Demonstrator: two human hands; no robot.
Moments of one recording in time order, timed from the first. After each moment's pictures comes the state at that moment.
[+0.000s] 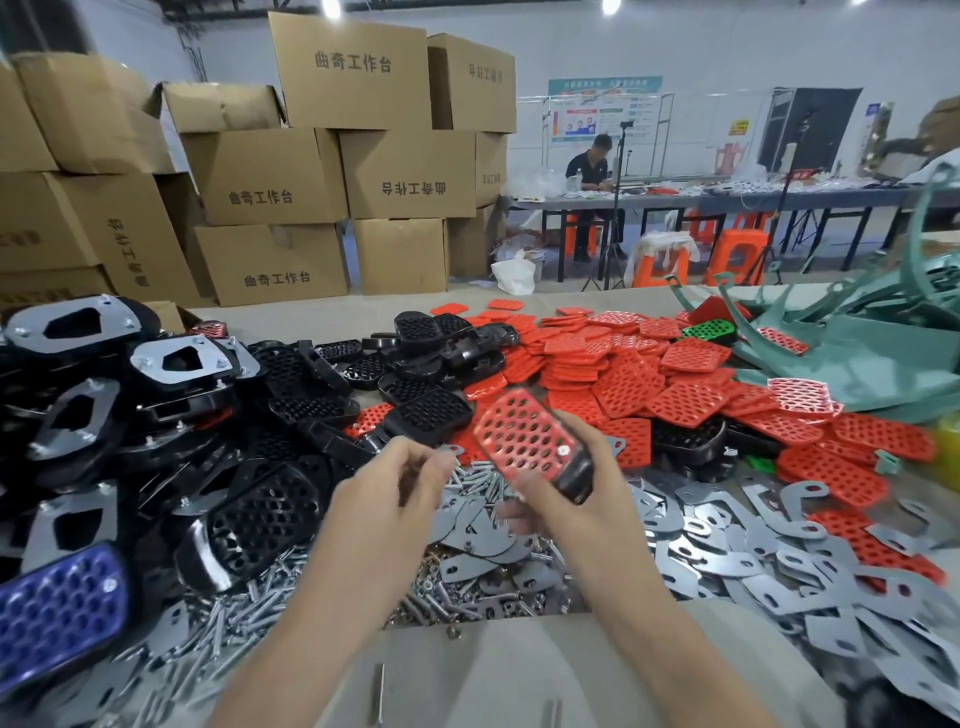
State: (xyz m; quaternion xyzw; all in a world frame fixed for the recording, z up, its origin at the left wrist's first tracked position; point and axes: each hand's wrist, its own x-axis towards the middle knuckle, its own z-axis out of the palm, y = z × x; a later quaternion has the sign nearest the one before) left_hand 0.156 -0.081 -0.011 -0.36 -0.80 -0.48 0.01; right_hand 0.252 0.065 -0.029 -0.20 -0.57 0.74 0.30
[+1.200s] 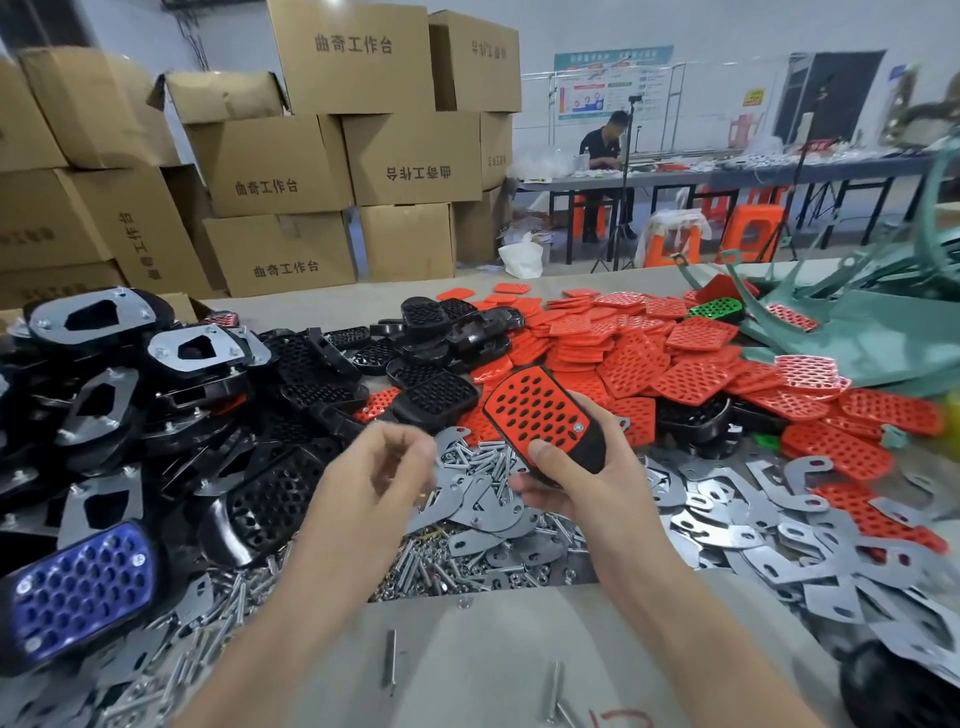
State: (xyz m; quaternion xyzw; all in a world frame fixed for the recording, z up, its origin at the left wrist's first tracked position) left_hand 0.147 -0.097 -0.018 -0.37 -0.73 -0.57 -0.04; right_hand 0.262 0.066 -0.047 -0.15 -0.54 0.74 0.38
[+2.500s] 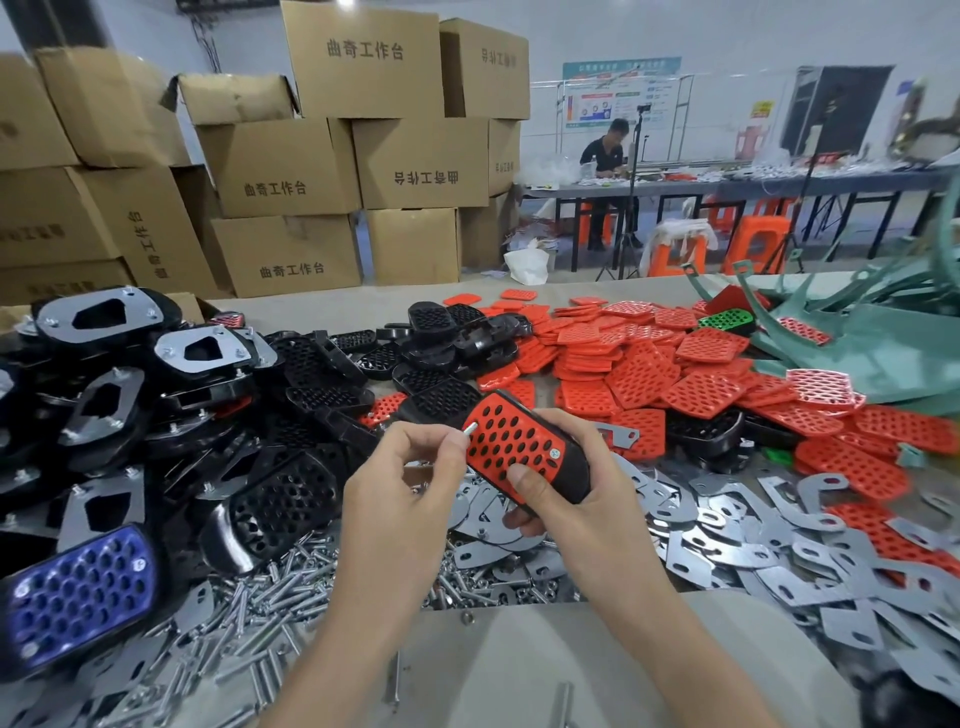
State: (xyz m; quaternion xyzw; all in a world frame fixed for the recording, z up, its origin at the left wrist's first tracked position) left_hand 0.163 -0.071 -0.023 -0.30 -0.69 -0.65 0.02; right_hand 0.265 0.048 -0.041 -0.12 -0.67 0.63 0.37
